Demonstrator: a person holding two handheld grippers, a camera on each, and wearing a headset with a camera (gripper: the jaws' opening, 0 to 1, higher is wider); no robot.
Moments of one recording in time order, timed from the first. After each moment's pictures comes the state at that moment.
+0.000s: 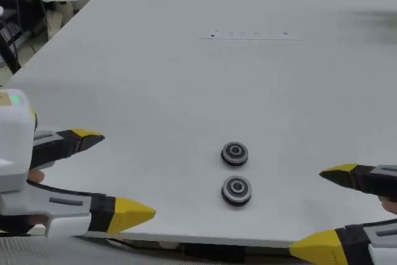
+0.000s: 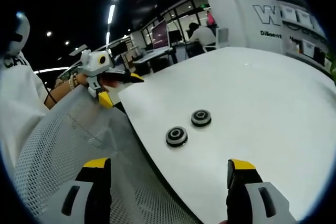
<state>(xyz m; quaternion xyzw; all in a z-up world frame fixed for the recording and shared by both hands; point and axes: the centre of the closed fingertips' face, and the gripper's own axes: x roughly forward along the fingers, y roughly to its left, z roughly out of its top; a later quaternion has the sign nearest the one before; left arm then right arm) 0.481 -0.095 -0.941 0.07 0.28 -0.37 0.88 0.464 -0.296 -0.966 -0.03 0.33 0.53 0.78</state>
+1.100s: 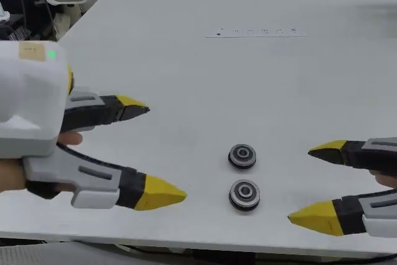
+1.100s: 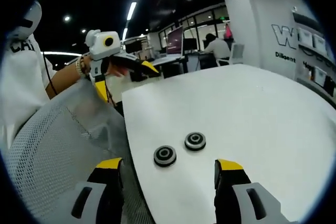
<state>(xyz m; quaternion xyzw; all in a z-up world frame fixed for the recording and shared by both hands) 0.507 -0.155 -0.893 0.15 0.22 -0.48 0.84 0.504 -0.275 -0.951 -0.10 0.25 0.58 0.77</state>
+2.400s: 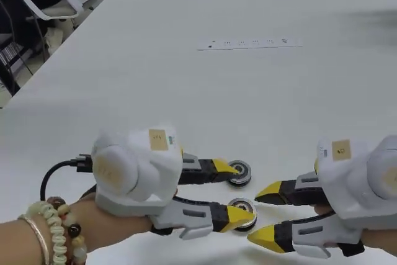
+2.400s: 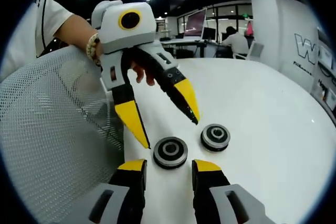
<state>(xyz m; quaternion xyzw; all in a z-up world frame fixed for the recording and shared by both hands) 0.510 -0.240 -0.978 0.17 0.18 -0.57 0.78 0.499 -0.236 -1.016 -0.19 0.26 0.61 0.73</state>
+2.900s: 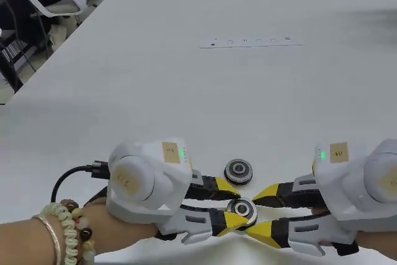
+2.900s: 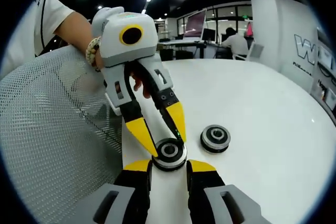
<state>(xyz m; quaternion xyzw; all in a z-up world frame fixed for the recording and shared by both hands) 0.511 -0.237 -1.001 0.17 0.22 -0.56 0.78 0.501 -0.234 -1.016 -0.18 0.26 0.61 0.73</state>
